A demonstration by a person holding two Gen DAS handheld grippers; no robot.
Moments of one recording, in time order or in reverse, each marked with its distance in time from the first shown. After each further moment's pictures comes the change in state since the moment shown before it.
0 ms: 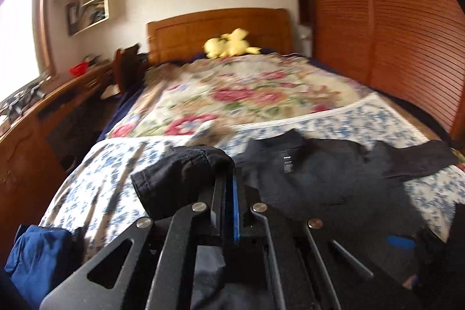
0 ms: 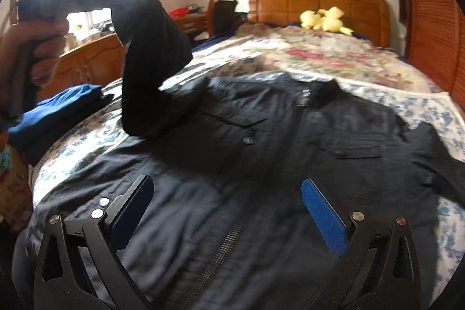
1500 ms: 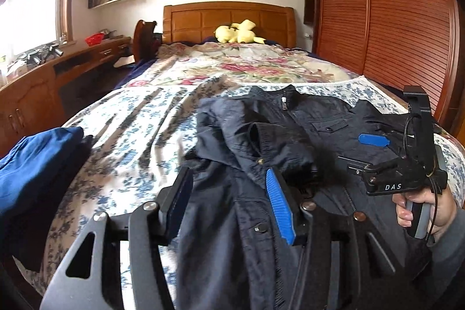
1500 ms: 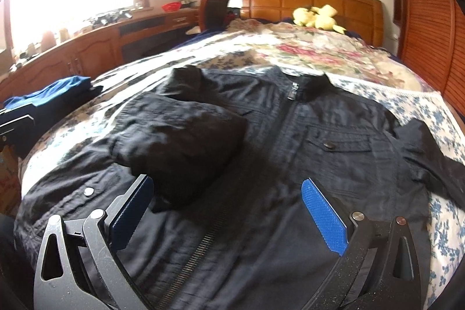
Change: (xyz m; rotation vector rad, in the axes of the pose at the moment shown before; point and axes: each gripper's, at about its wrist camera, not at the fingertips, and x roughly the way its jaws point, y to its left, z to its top) left arm -0.107 0.030 -0.177 -0.114 0.011 0.010; right arm 0.012 0.009 -0.001 -0.032 0.033 -0.026
